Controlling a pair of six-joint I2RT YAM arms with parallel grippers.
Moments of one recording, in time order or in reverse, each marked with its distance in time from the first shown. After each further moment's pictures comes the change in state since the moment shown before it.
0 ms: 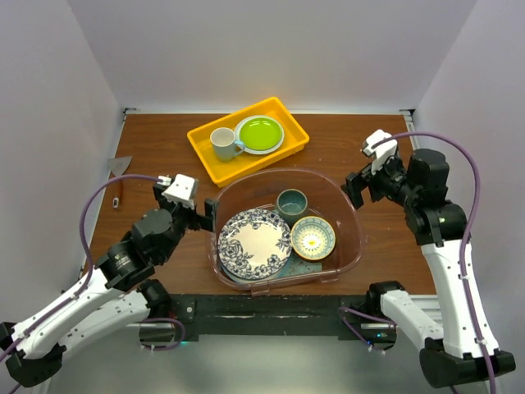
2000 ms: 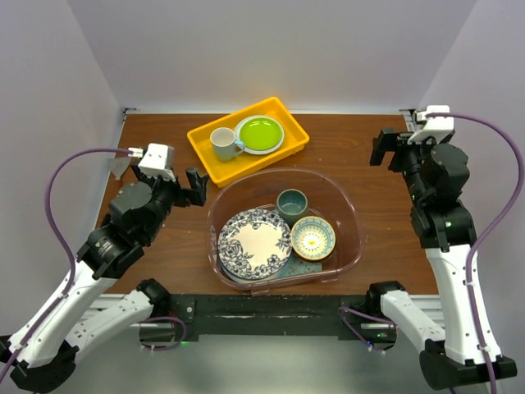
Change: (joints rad) left arm 0.185 0.113 0.298 -0.117 0.117 -0.118; right arm -0.002 -0.017 0.049 0.317 0.543 0.397
